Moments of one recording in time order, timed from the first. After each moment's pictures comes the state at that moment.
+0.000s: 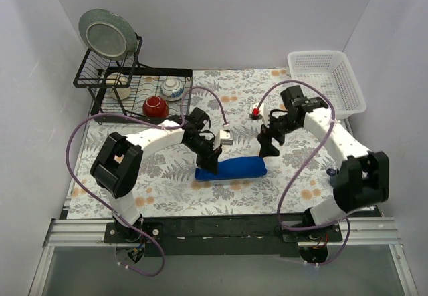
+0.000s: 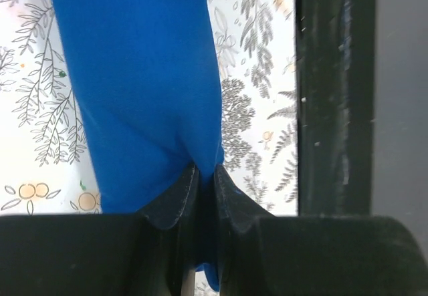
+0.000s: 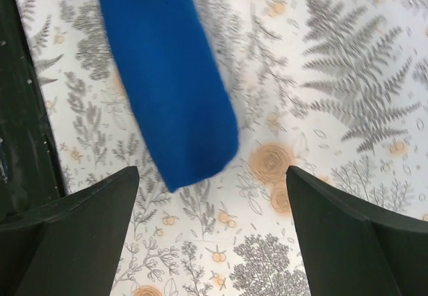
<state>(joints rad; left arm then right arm) -0.64 1.76 1.18 -0.71 0.86 0.65 0.28 1.55 1.26 -1.01 -0.73 -0.94</state>
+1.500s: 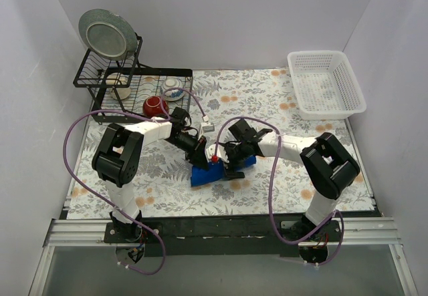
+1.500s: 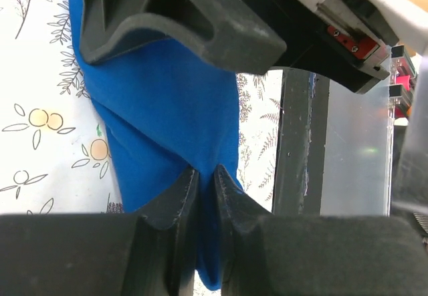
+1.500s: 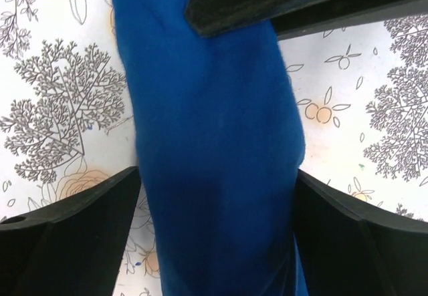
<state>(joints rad) -0.43 1.86 1.12 -0.68 1.08 0.52 0.75 1.73 0.98 -0.38 -0.60 -1.00</state>
